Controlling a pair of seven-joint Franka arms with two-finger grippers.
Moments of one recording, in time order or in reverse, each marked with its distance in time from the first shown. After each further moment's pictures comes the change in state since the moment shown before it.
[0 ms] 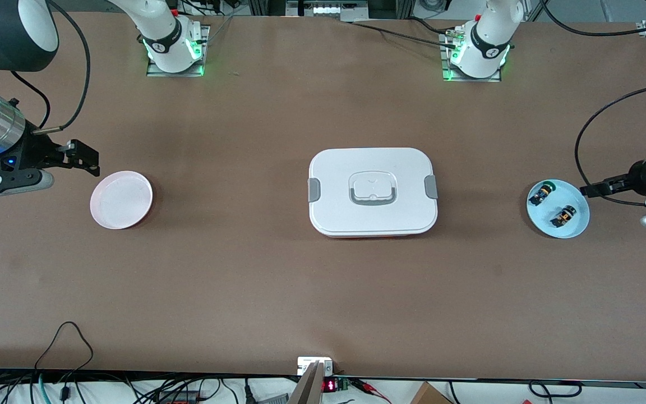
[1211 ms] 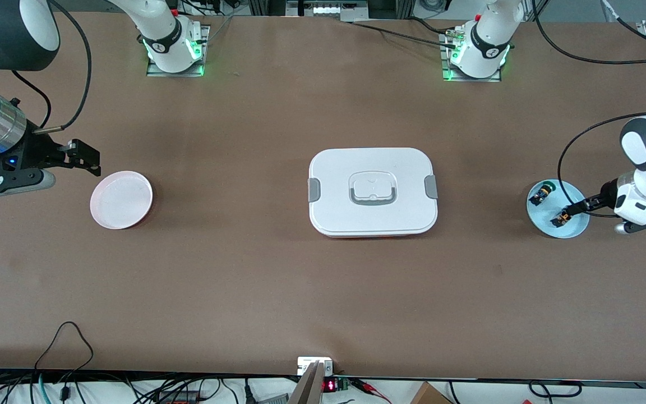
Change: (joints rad) left arm 0.100 0.135 -0.001 -0.239 0.001 0.537 0.107; right arm 0.002 0.000 0.002 0.001 0.000 0.000 0.000
